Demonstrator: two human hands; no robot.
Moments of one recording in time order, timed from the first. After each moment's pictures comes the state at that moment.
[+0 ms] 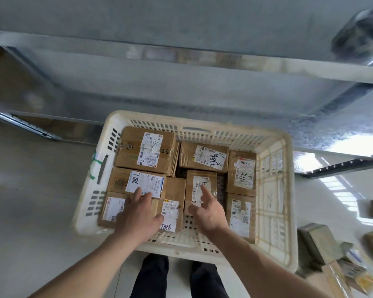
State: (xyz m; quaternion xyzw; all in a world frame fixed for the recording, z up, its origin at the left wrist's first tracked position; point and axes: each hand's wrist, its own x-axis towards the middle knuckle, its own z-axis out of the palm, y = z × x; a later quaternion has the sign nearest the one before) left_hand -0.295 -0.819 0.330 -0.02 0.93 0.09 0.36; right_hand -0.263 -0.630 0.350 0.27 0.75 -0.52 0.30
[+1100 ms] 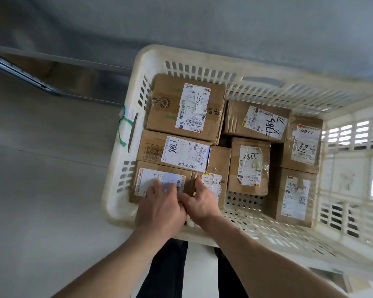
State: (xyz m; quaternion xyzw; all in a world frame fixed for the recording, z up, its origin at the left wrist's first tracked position) left_hand -0.286 -0.915 0.232 0.04 0.93 0.03 0.37; right_hand -0.273 -0.800 0.206 0.29 0.76 -0.47 0.36
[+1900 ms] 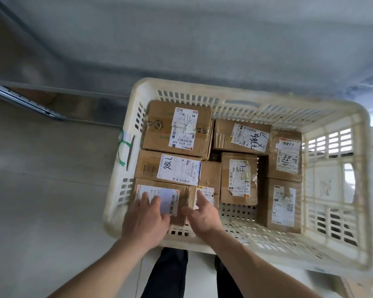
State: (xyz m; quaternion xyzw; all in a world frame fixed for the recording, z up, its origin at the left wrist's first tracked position) left_hand -0.298 -0.929 0.261 0.02 0.92 0.03 0.40; right_hand -0.269 -0.771 0.252 0.31 0.72 -0.50 0.37
